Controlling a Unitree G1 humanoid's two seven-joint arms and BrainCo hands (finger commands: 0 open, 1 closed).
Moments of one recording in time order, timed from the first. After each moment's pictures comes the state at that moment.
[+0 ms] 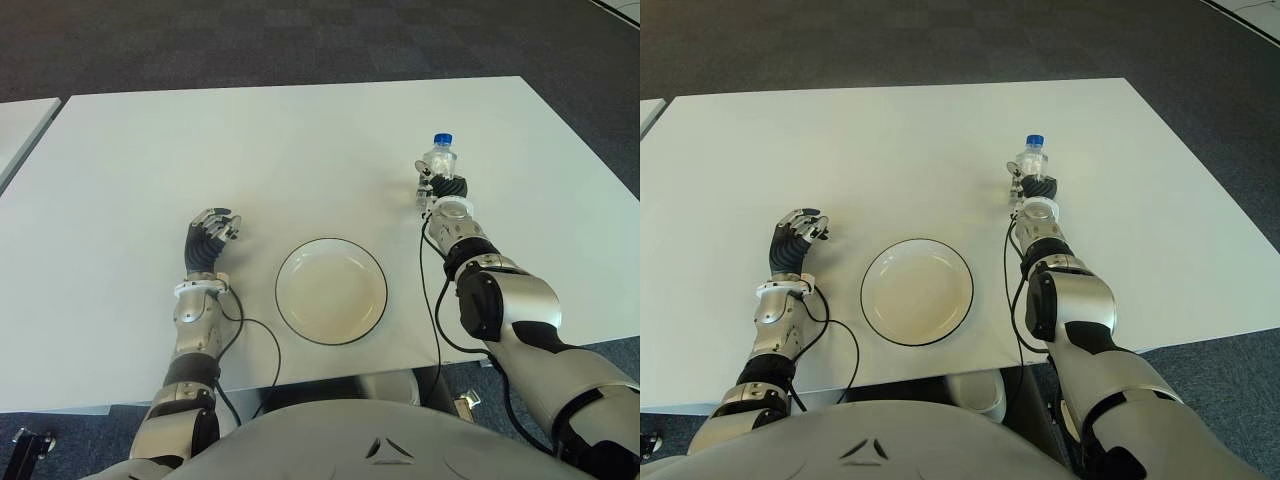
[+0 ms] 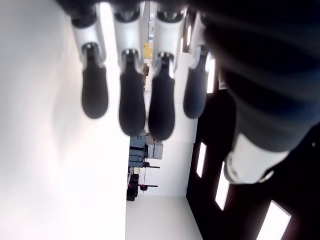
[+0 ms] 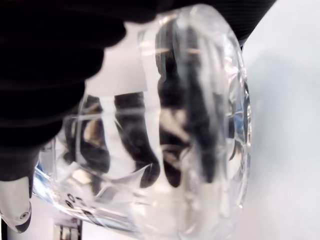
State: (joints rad) left arm -0.08 0.07 0.23 0.69 -0.18 -0.54 -0.10; right arm -0.84 -0.16 -0.29 1.31 -0.05 0.00 -0.37
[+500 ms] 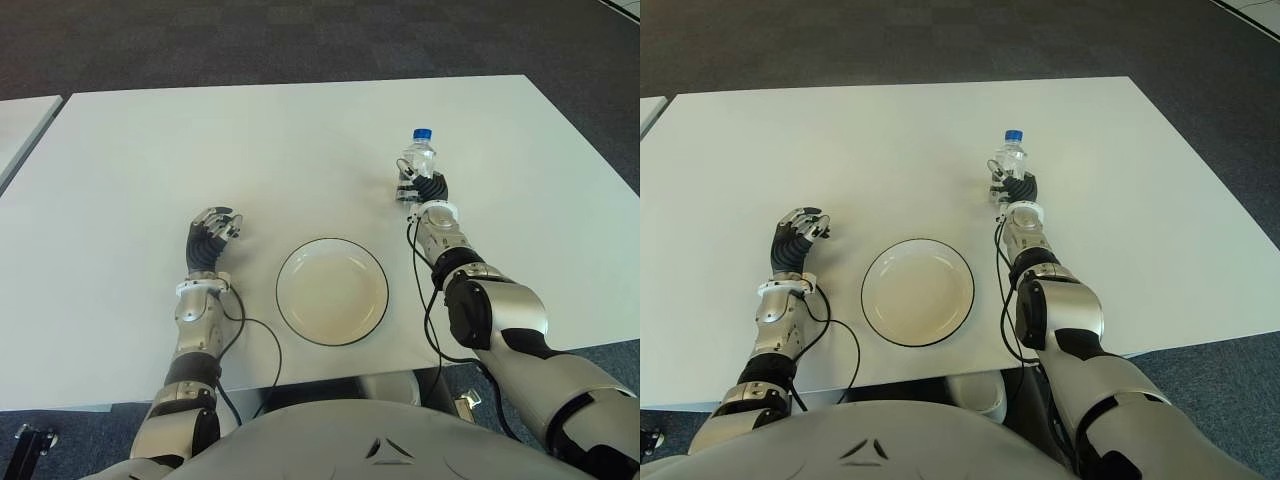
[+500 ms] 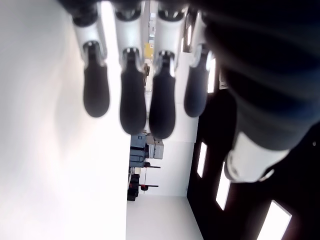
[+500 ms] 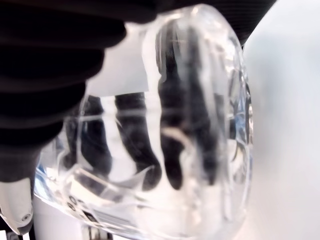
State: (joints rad) left arm -0.08 0.07 0.23 0.69 -0.18 -0.54 -0.10; right arm -0.79 -0.11 -0.24 1.31 -0.05 -0.25 -0.20
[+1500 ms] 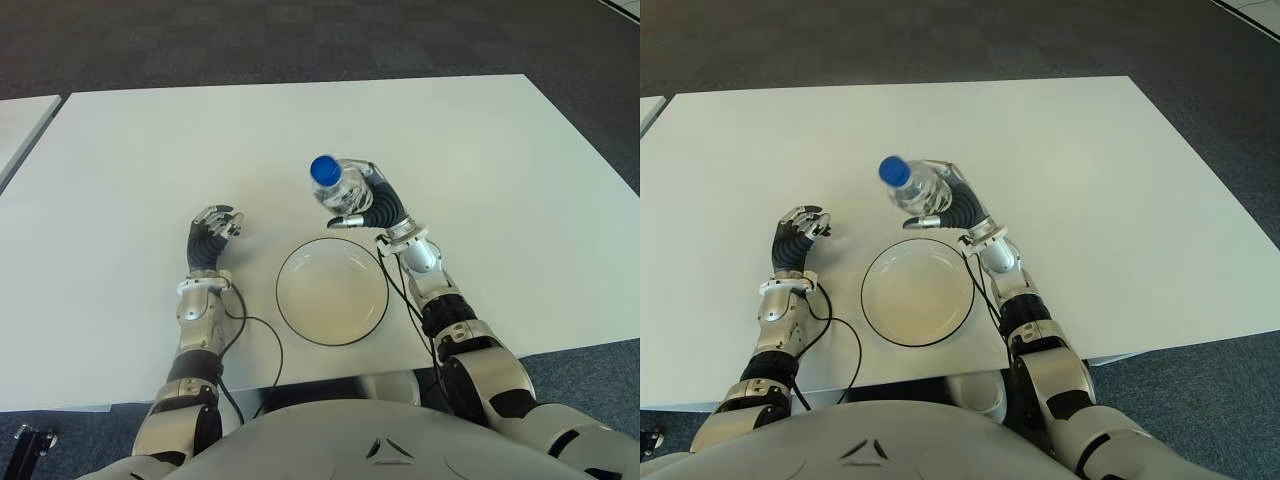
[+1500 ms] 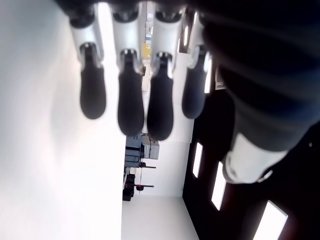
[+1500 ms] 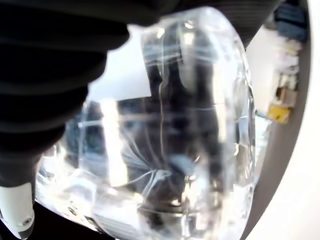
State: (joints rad) left arm -0.10 0.06 0.23 0.73 -0.18 -0.57 -0.10; right arm -0.43 -0.12 0.16 0.71 -0.27 -1.00 0.16
